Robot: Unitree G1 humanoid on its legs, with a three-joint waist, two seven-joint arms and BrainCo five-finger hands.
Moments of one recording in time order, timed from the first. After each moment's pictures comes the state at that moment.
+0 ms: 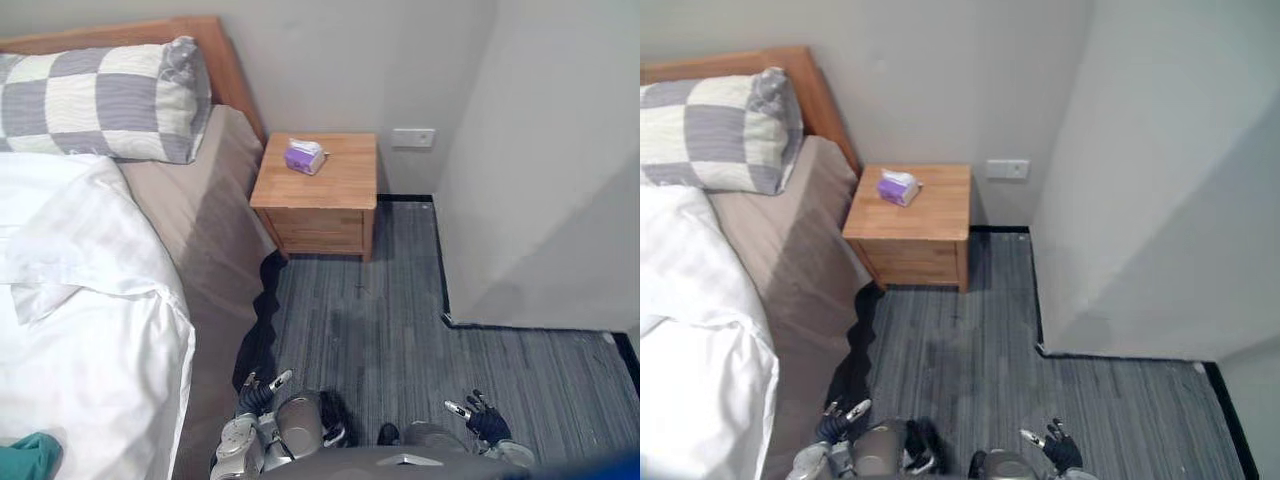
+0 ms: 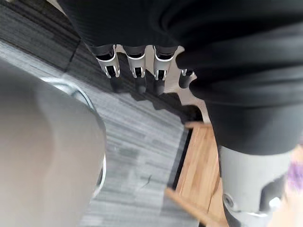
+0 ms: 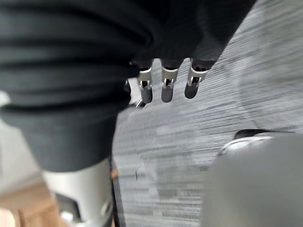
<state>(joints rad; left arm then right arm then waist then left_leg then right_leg) 0.10 0.01 0.17 0.92 -0.24 -0.15 0.00 0.14 -0.08 -0.26 1.00 0.05 -0.19 0.15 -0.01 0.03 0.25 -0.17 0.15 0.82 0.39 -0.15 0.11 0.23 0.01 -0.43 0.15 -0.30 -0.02</state>
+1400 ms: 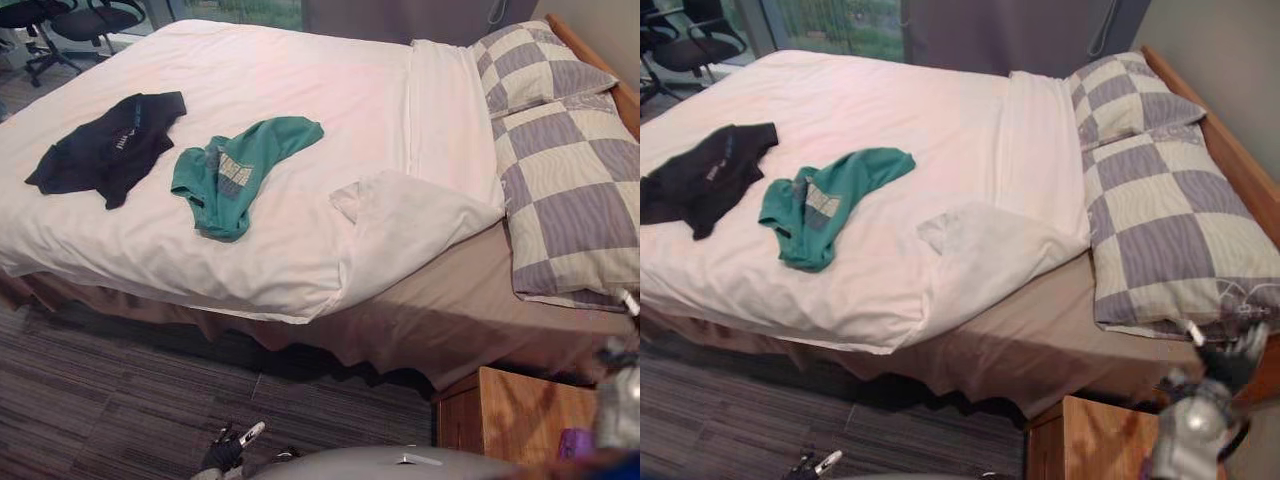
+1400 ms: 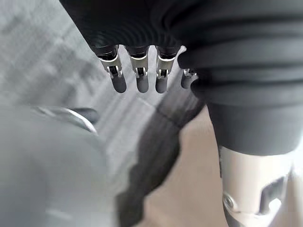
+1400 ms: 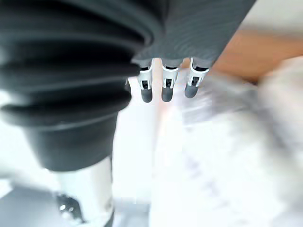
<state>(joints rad) 0.28 0.11 0.25 0.94 -0.16 -0.09 -0.09 0.02 -0.34 -0.56 0.18 0.21 -0.15 -0.25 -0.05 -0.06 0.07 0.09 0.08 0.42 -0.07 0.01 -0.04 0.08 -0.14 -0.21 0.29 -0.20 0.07</state>
